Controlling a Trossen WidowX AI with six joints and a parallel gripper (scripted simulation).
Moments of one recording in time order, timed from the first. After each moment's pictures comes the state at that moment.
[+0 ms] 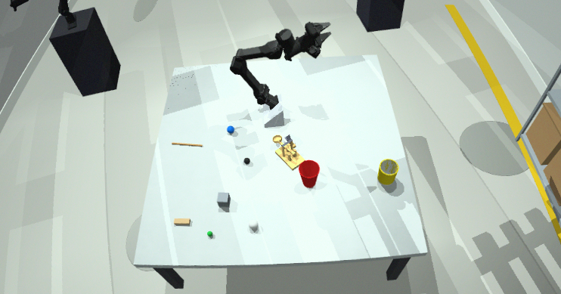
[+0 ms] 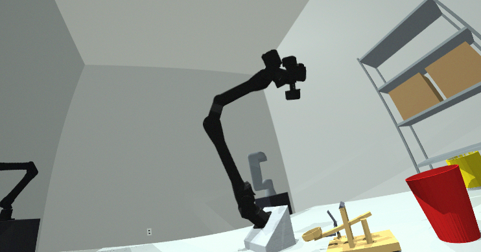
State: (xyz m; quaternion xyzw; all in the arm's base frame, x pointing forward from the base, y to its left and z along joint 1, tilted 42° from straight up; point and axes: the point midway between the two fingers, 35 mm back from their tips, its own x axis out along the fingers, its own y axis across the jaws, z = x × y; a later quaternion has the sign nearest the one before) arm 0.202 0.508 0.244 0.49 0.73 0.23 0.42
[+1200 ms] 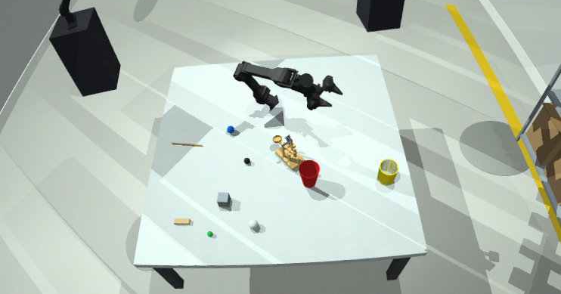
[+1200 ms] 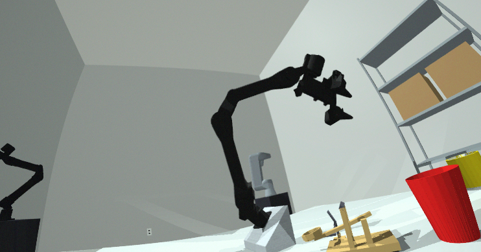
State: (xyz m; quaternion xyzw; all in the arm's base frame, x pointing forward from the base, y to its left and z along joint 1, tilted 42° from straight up) arm 0.342 0.346 0.073 0.24 0.63 0.02 0.74
